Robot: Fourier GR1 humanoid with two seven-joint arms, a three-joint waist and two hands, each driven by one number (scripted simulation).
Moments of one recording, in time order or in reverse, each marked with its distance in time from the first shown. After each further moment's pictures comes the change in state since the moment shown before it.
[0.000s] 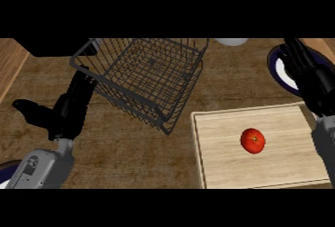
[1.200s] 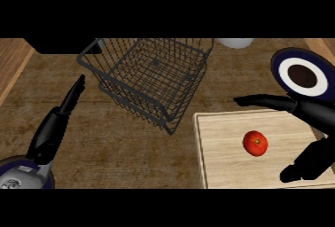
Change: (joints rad) left arm 0.107 0.219 -0.132 -0.145 -0.396 -0.033 -0.092; right arm 0.042 -0.257 0.224 -0.301 0.123 0.554 -0.026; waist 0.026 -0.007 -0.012
